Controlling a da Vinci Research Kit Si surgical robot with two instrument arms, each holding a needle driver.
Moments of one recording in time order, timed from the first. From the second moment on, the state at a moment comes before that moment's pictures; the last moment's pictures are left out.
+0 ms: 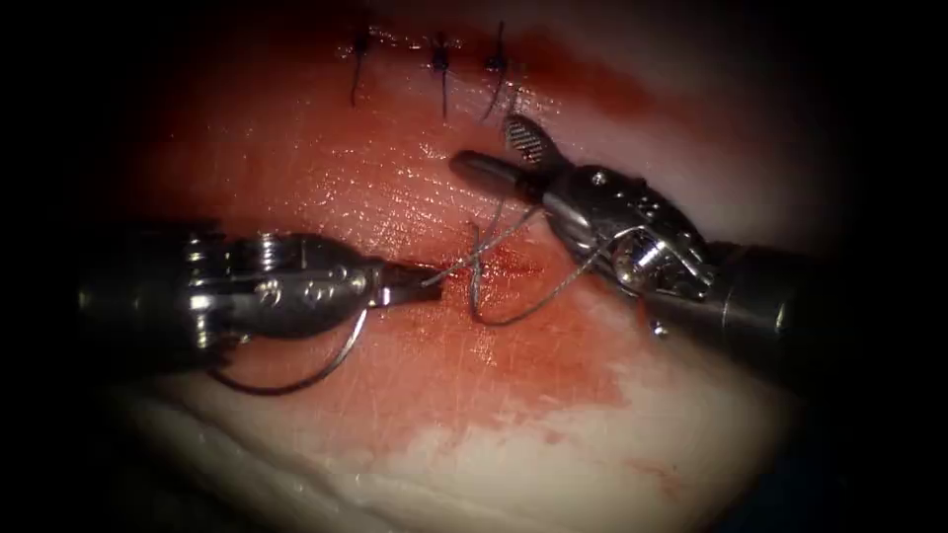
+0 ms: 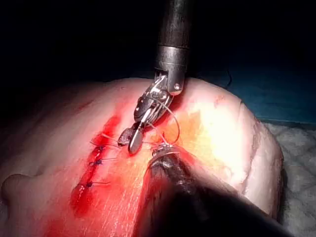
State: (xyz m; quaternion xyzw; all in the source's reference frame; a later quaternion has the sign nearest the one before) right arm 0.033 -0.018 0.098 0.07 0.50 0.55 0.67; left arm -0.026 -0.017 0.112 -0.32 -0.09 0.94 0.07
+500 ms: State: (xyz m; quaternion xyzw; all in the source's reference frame) right arm 0.033 -0.018 0.099 0.07 0.50 0.54 0.67; left arm -0.026 -0.017 0.112 -0.32 -0.09 0.94 0.07
